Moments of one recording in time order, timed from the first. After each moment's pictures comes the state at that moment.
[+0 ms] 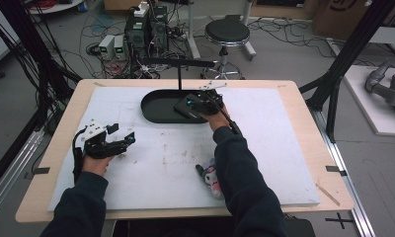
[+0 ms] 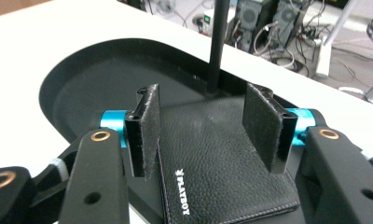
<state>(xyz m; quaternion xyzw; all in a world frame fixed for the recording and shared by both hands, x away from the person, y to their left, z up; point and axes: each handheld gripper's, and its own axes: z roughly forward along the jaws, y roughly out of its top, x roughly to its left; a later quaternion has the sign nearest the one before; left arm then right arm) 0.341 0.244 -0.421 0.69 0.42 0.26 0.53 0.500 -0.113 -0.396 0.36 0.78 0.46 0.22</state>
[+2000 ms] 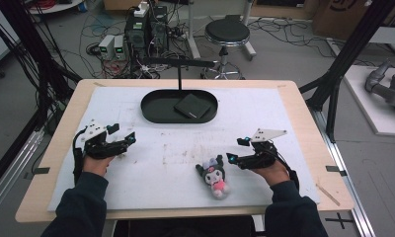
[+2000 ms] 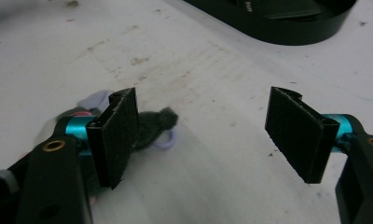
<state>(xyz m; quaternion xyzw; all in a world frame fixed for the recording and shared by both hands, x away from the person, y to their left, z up) 0.339 0.242 -0.421 0.69 0.42 0.26 0.53 0.333 -0.249 -0.405 0.30 0.84 0.45 0.12</state>
